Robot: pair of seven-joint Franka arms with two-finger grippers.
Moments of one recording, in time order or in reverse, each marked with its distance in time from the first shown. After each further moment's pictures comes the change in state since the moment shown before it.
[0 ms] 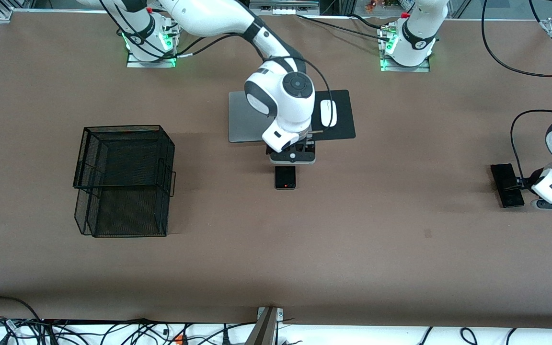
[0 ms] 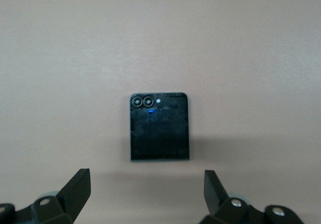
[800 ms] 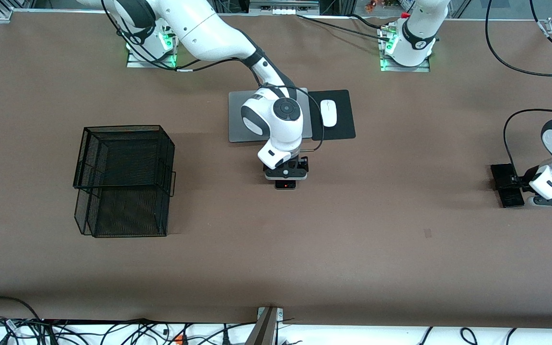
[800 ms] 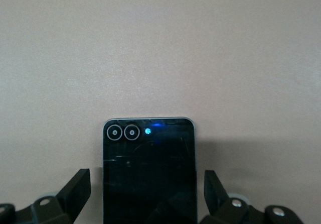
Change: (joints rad) left arm 0.087 0.020 -0.065 -0.034 -0.050 0.055 0.068; right arm -0.003 0.124 -0.036 -0.015 -0.001 0.203 0.000
